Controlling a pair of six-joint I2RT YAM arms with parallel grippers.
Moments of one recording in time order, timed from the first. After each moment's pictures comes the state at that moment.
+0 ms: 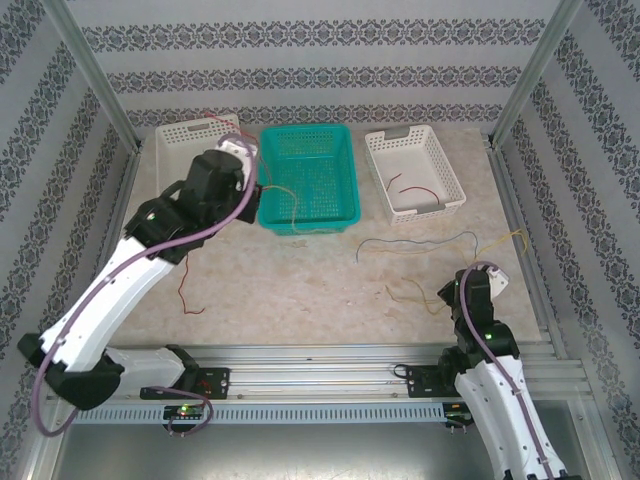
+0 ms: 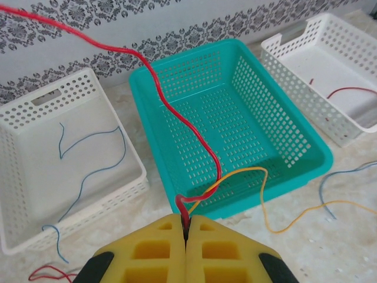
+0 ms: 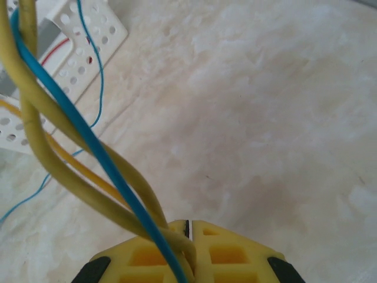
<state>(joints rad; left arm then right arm) -0.61 1.28 1.57 -0.91 -0.36 -0.12 0.10 0.35 0.31 -0.68 0.33 0.80</state>
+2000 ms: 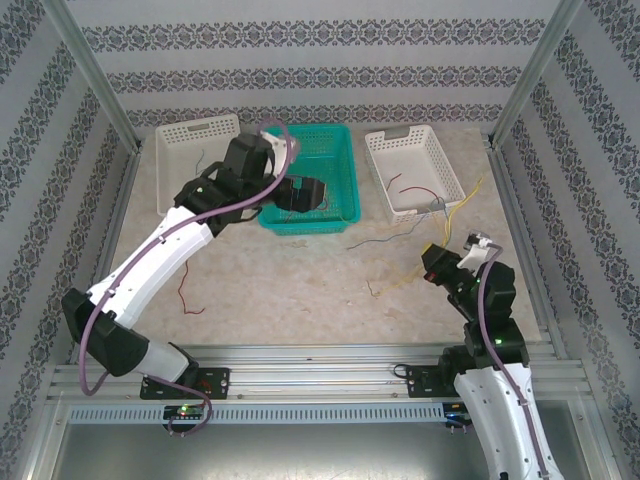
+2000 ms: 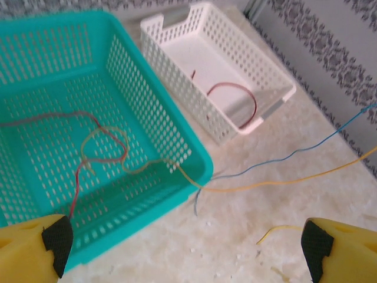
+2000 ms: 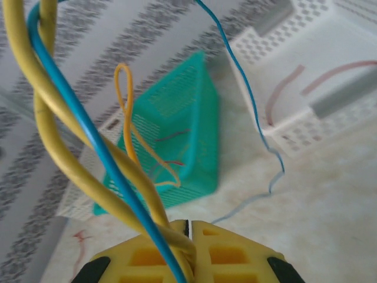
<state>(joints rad) -0.56 1.45 1.50 -0.67 0.13 -0.29 0.07 0.35 0.45 -0.31 -0.34 0.68</state>
